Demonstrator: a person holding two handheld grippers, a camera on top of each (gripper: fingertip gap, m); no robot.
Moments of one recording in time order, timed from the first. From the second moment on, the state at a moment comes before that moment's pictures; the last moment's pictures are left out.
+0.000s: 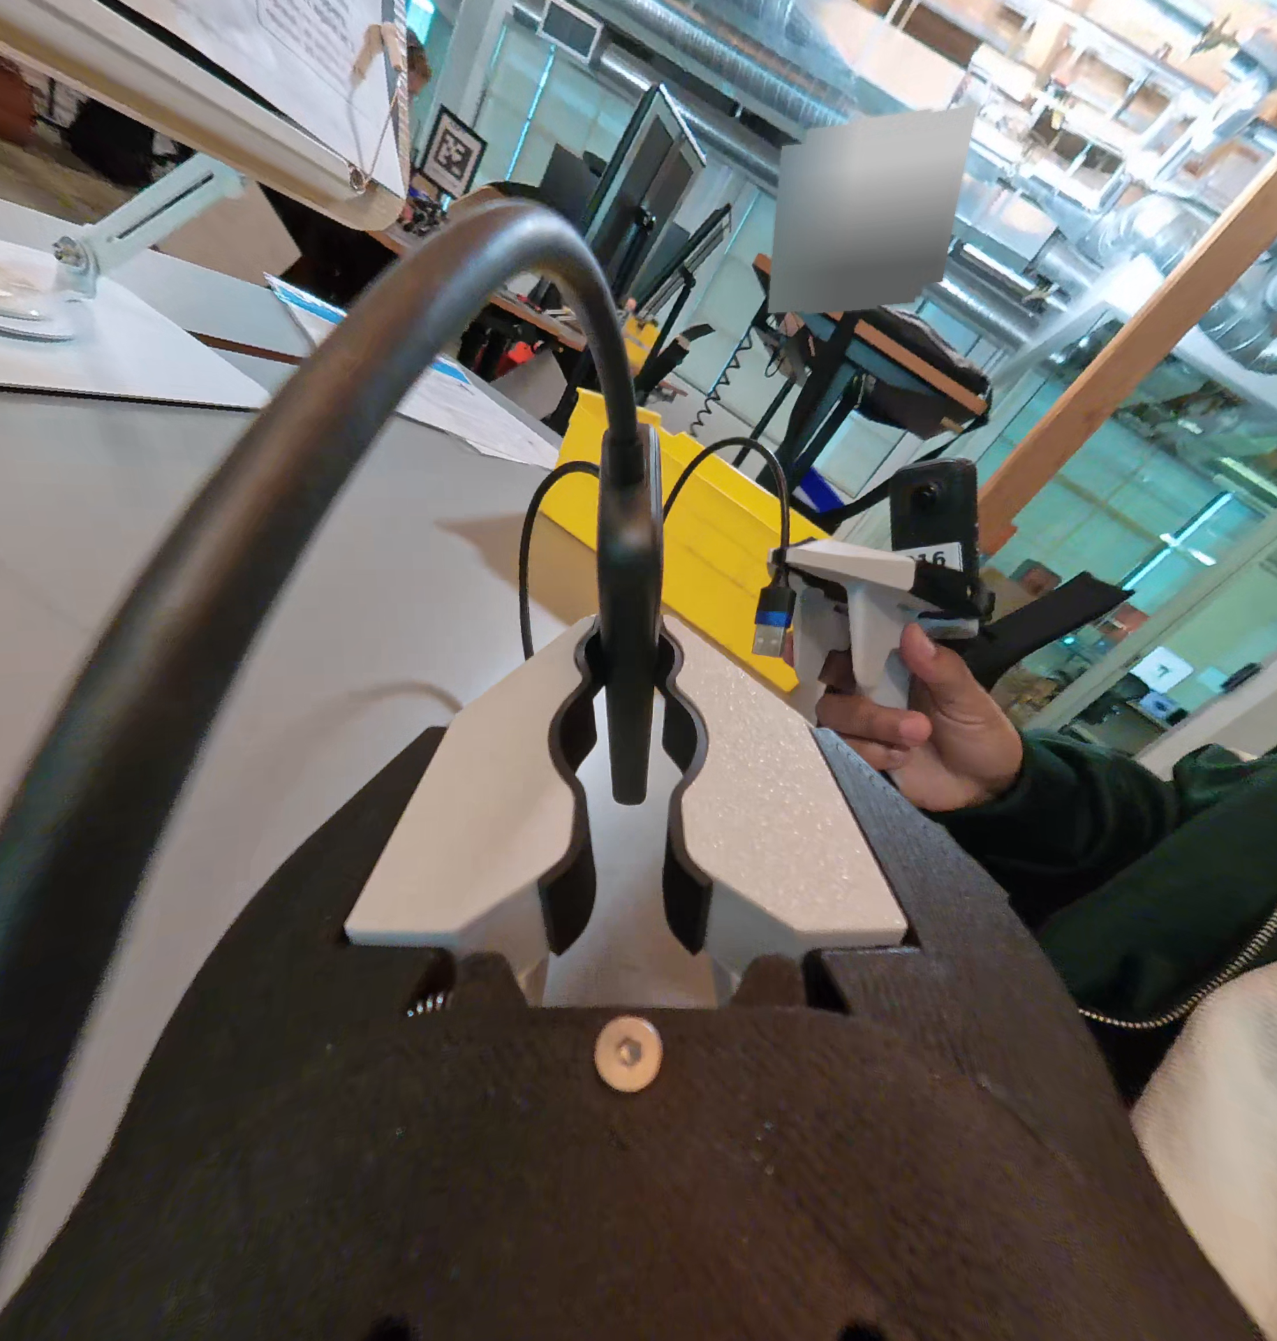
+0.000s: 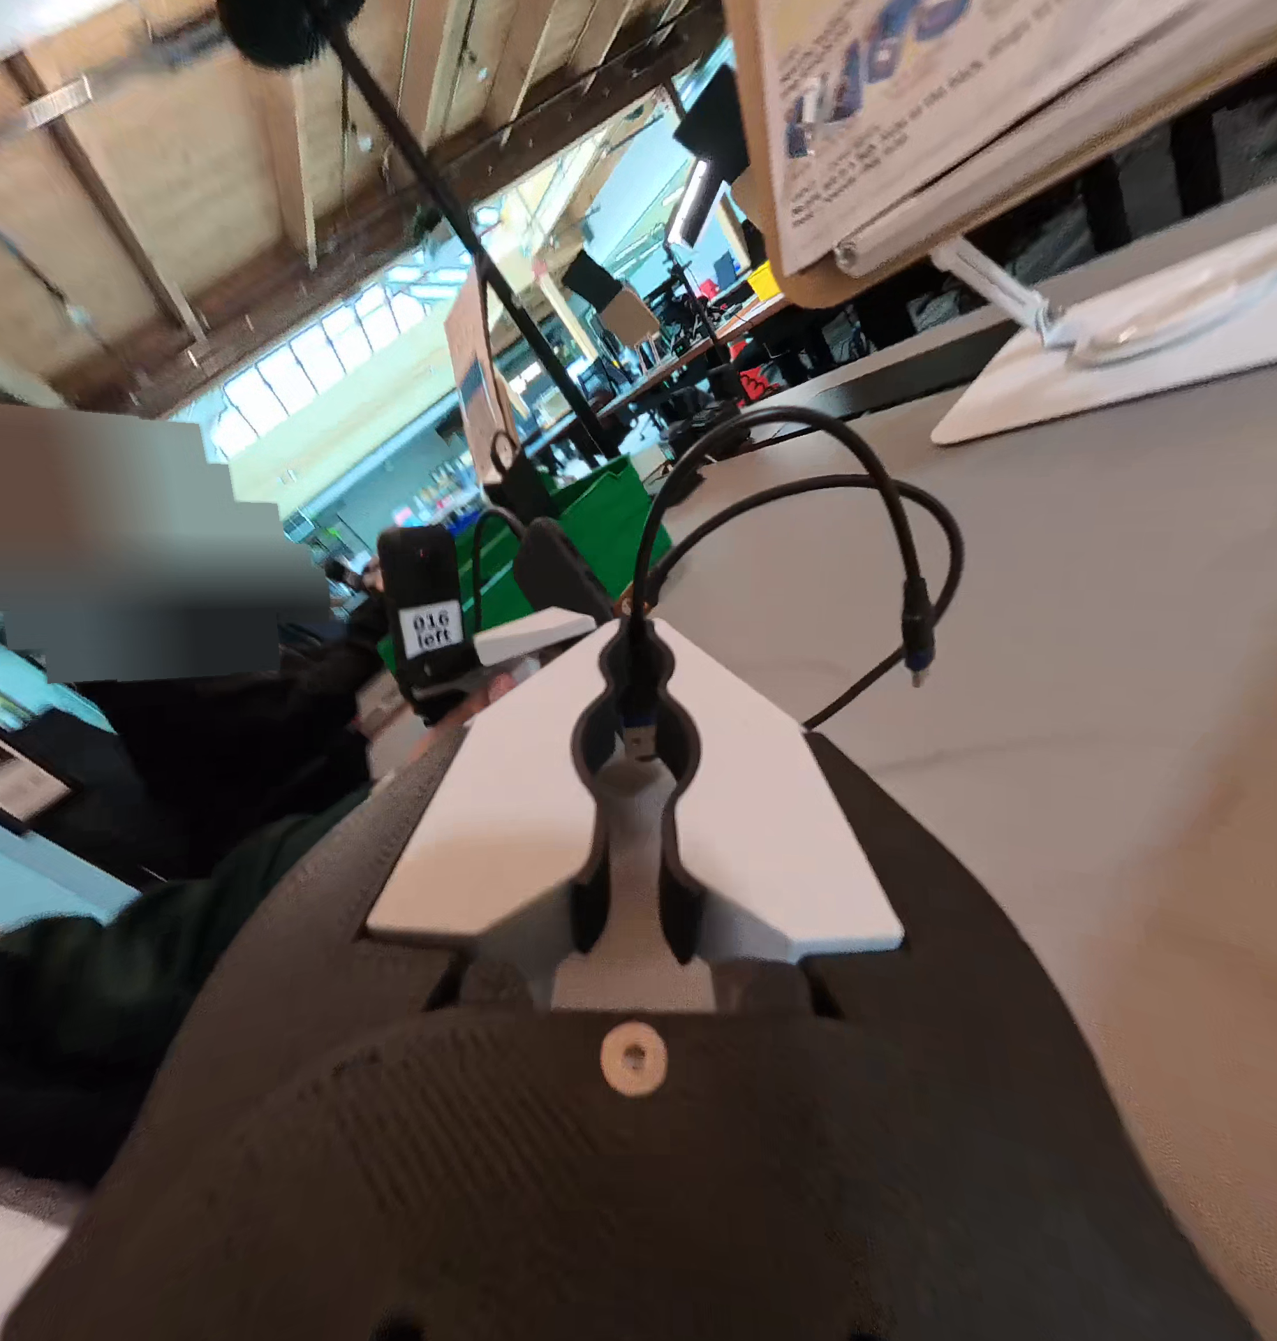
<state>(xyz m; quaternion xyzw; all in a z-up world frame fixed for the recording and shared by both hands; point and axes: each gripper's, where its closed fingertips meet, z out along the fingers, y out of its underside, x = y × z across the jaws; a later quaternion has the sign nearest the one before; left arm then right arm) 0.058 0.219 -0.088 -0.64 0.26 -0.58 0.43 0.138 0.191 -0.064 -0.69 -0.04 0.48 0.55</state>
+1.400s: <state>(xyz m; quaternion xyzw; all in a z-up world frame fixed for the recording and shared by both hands) 0.061 0.167 -0.044 -0.49 0.35 -0.65 0.46 0.139 0.177 -0.031 -0.53 0.06 0.70 0.47</state>
